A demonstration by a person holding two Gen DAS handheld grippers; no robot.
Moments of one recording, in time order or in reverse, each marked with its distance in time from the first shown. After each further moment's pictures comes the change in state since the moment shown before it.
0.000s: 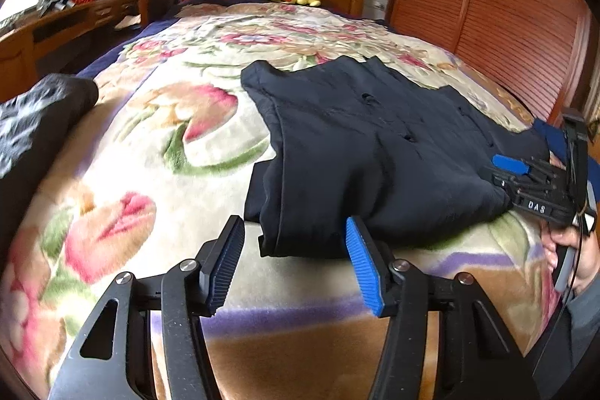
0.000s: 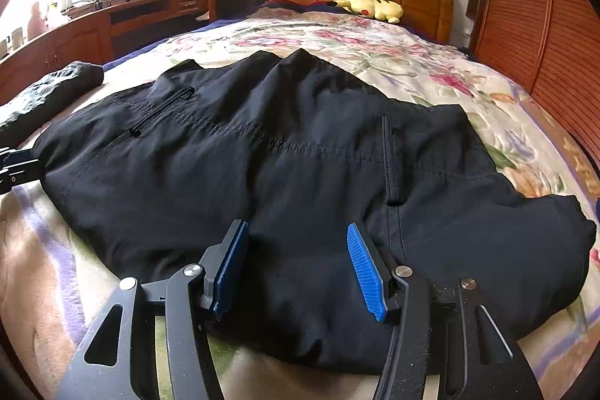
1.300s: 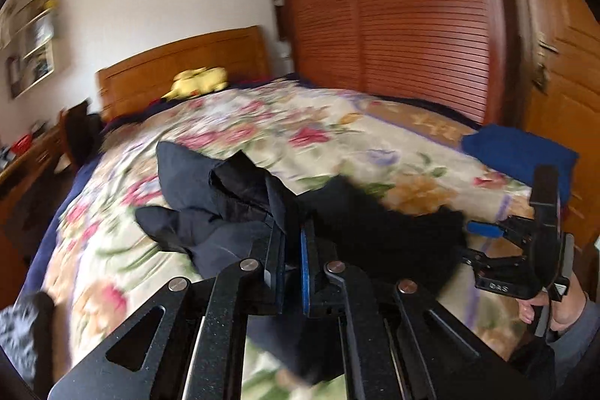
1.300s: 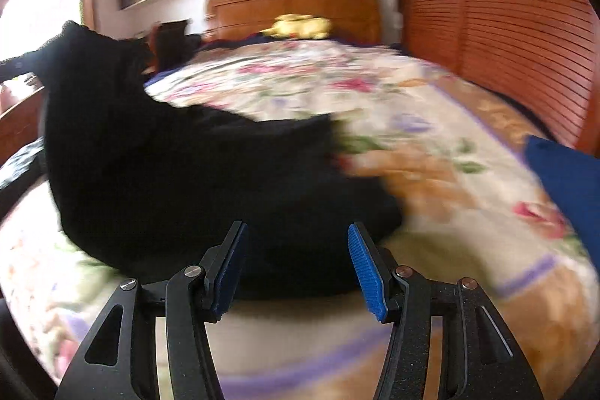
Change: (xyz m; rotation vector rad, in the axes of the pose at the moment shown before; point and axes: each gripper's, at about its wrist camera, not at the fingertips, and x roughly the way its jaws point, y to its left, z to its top) left arm -0.034 -0.240 0.133 0.412 -0.215 -0.129; right arm -0.092 -0.153 -0.050 0.262 -0.110 -0.159
